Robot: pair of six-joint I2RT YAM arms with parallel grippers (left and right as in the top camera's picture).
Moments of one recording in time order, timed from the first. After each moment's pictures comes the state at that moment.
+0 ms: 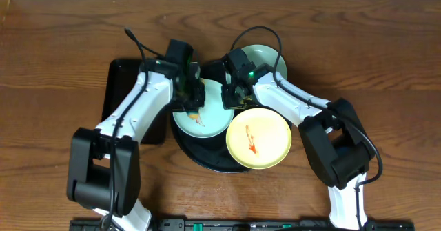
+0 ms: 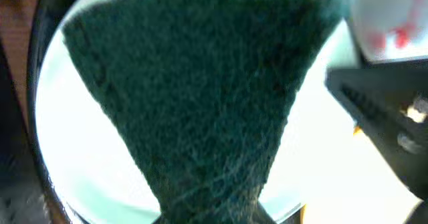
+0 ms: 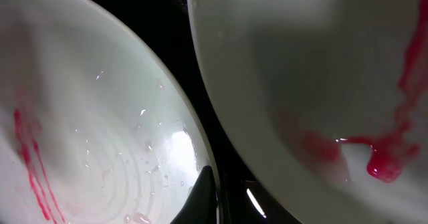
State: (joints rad) left arm -0.26 1.78 1.23 -0.83 0.23 -0.29; right arm 0.60 2.13 1.49 -0.63 -0.14 0.49
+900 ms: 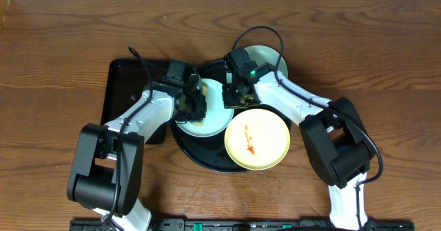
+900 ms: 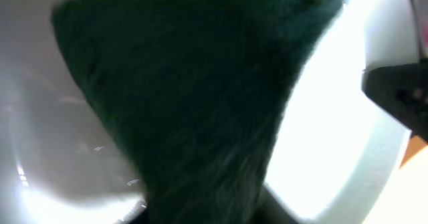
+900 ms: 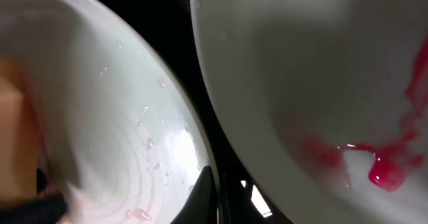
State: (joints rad) left arm -0.27 1.79 1.00 -0.51 0.28 -0.29; right arm 0.59 2.13 1.49 -0.63 -0.18 0.49
